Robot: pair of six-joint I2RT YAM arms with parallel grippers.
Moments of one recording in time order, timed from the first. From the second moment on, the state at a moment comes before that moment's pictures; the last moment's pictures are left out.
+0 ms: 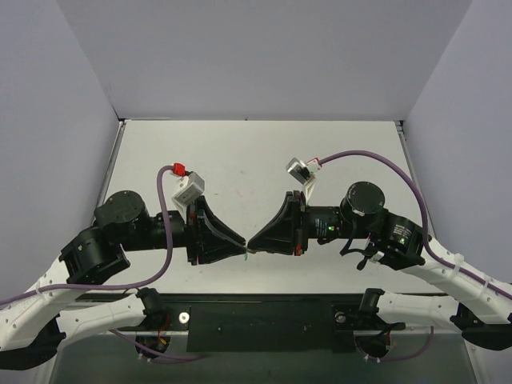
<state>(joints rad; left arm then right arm) -1.02 0.81 1.26 -0.52 0.44 -0.50 1.08 0.97 1.20 -0.24 -0.47 0.72</state>
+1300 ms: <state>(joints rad) -1.02 0.70 1.09 -0.16 0.36 -0.67 1.08 0.97 1.19 -0.10 -0.44 0.76</state>
